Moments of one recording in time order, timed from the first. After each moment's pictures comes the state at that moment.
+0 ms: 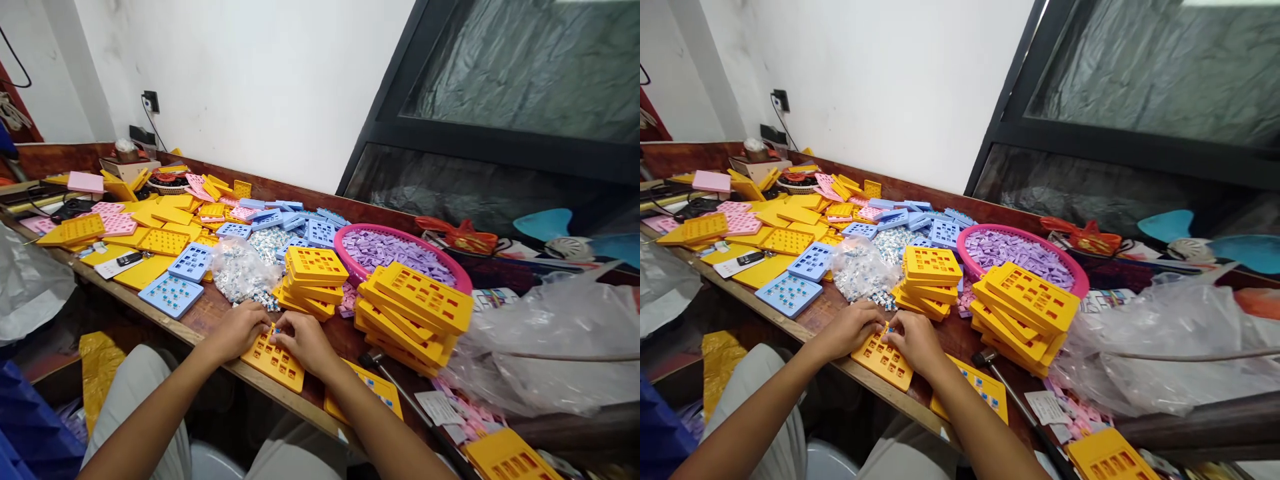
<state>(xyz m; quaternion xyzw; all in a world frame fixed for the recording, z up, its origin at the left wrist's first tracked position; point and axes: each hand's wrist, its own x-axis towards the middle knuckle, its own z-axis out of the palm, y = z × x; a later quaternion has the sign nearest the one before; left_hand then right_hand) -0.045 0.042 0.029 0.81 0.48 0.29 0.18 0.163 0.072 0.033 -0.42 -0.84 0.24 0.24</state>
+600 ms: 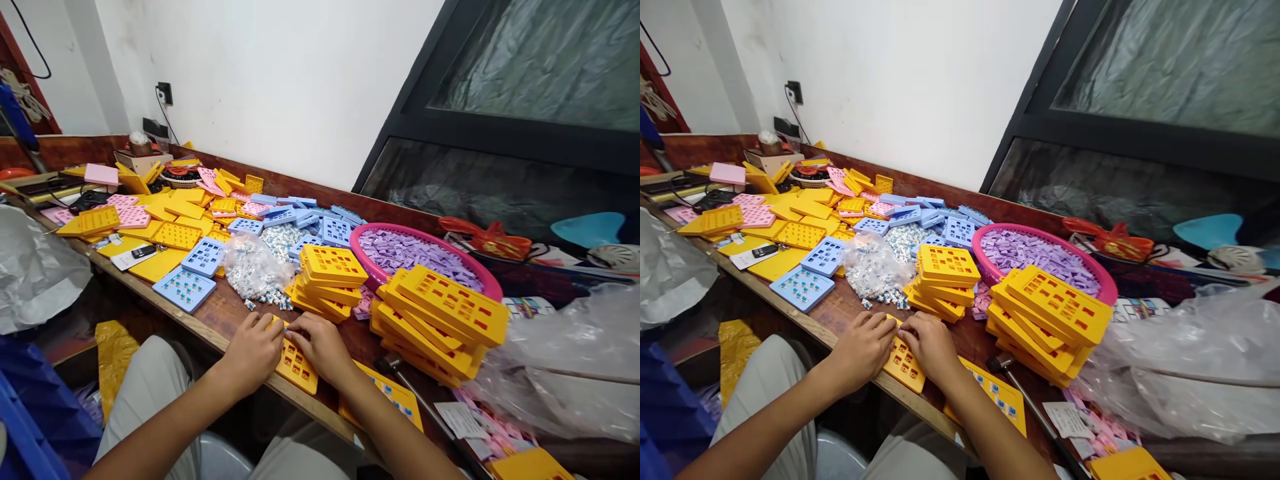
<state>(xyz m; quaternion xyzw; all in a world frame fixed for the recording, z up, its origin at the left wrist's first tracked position) -0.023 0.004 0.019 0.86 0.47 0.16 -0.08 0.163 0.066 0.029 -0.40 -0.88 0.17 0.21</state>
